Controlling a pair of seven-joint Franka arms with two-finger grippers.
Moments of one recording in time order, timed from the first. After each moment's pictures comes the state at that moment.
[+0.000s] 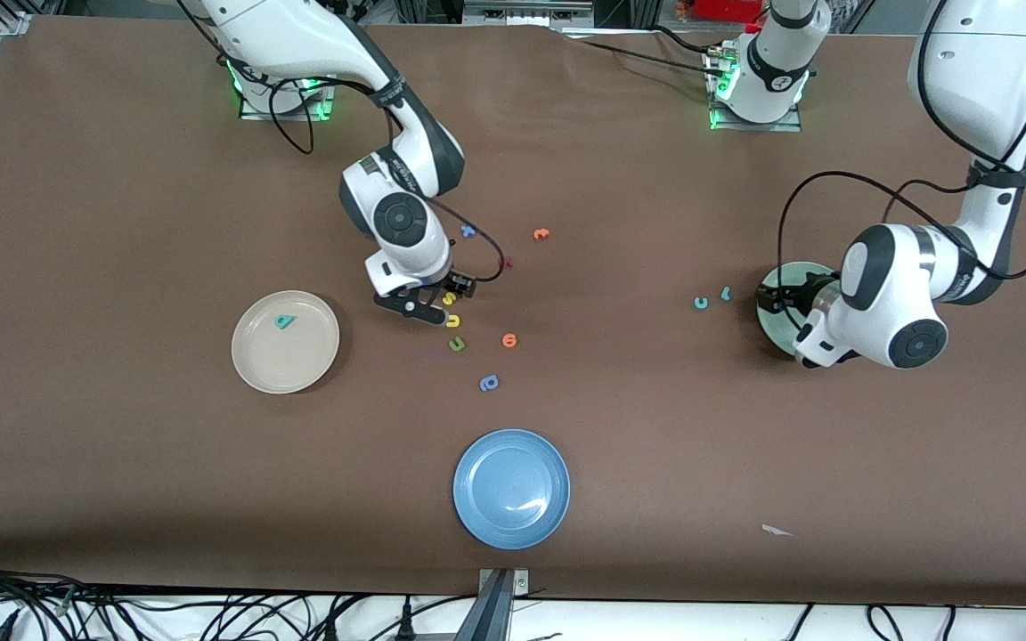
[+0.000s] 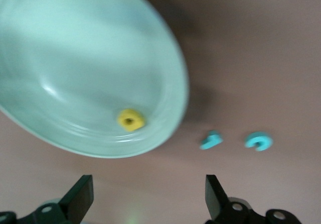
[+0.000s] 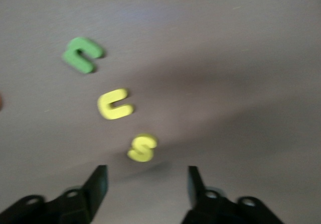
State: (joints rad) left arm 0.00 0.52 -0.08 -1.82 -0.07 1.79 -0.39; right arm 0.63 0.60 0.05 -1.85 0.07 2.40 0.93
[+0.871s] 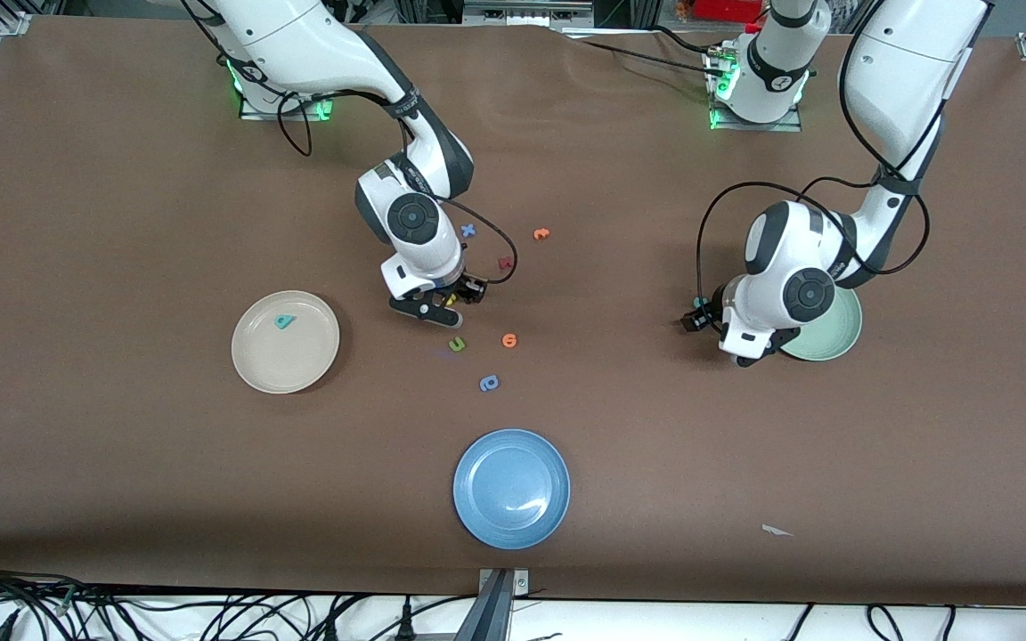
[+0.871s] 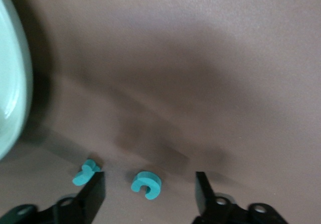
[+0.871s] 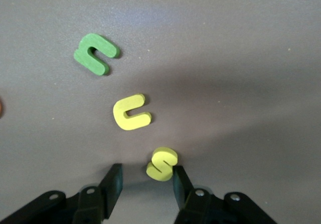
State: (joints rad) left arm -0.06 0.52 -0.20 -2.03 -0.07 2.28 -0.75; right arm 0.65 0.64 0.05 -1.85 0.07 2.49 0.93
